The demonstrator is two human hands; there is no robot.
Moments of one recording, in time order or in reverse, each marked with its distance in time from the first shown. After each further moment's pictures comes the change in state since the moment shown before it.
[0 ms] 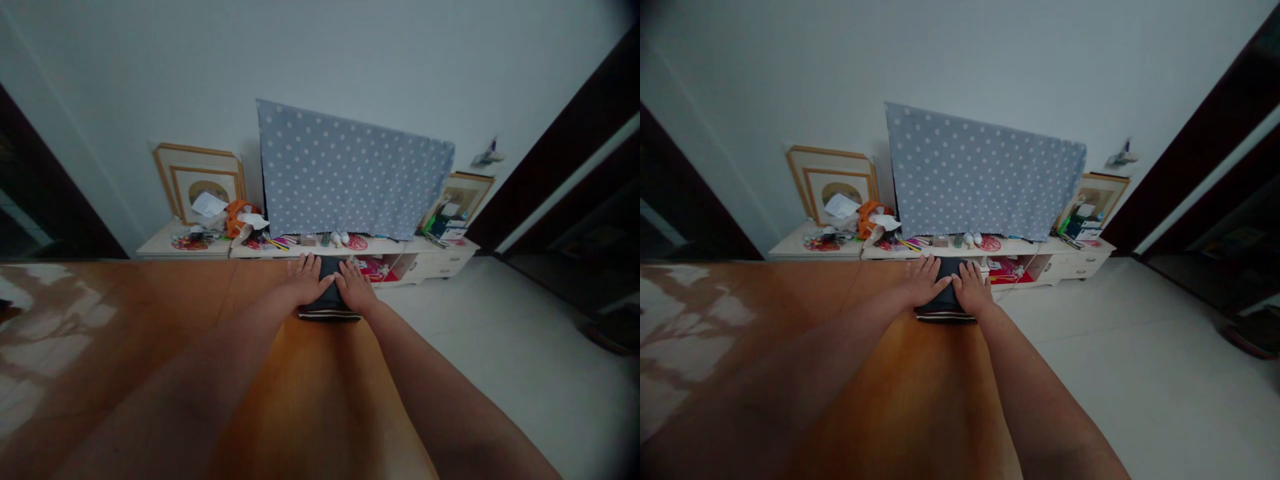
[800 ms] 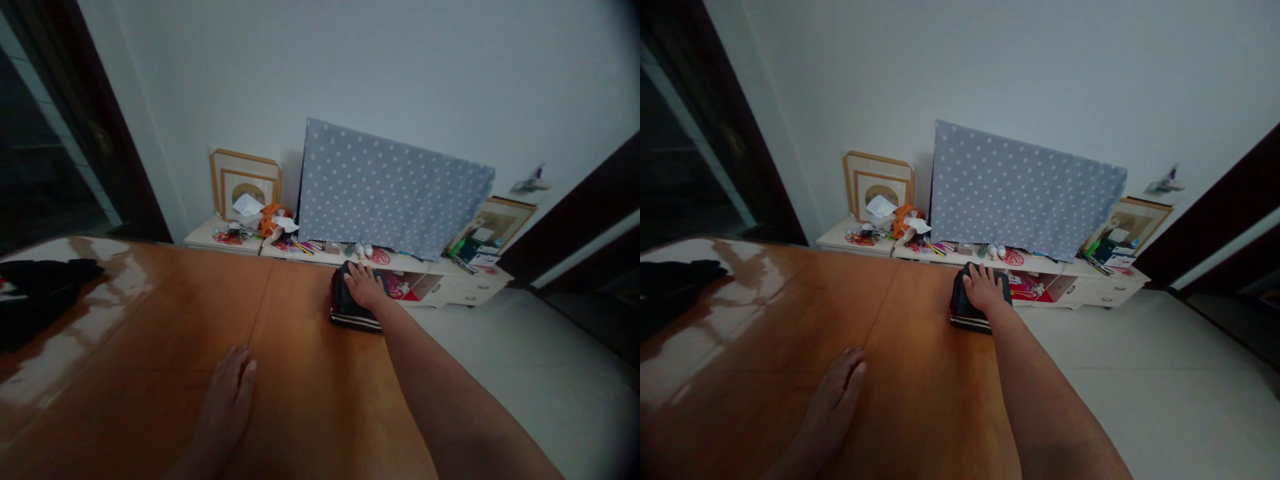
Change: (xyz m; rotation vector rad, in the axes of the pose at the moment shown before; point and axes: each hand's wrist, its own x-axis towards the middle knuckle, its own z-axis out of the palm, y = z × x) left_hand -0.293 -0.140 0.058 -0.300 0.541 -0.372; right_hand 0.024 -0.076 -0.001 -0.161 -0.089 -0.055
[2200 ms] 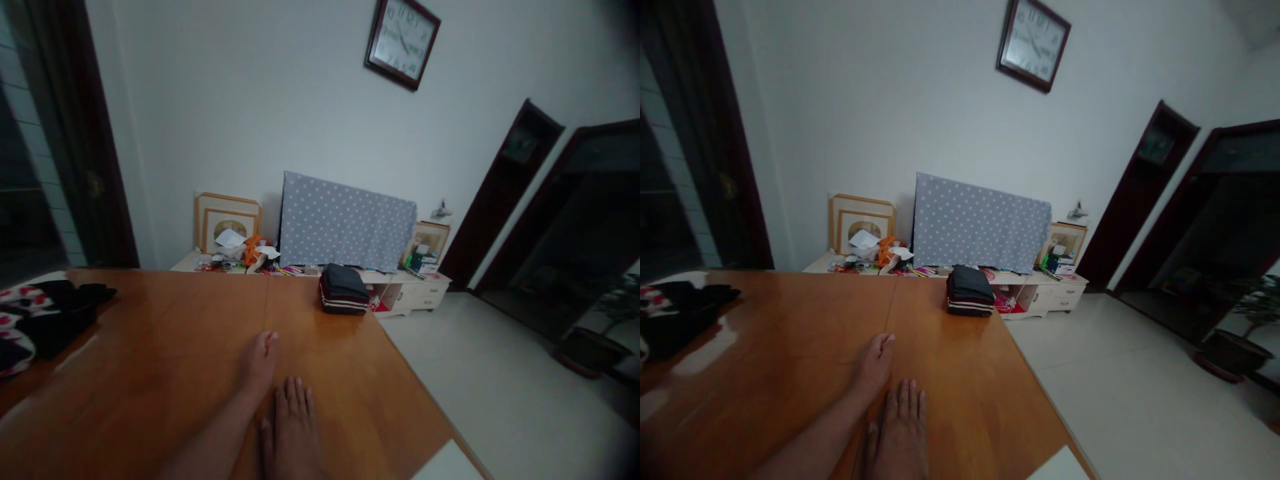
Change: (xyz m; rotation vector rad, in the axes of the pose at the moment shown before) left_hand -0.003 0.001 -0.013 -0.175 -0.018 0.125; right_hand -0.359 -0.222 0.136 0.433 -0.002 -0.022
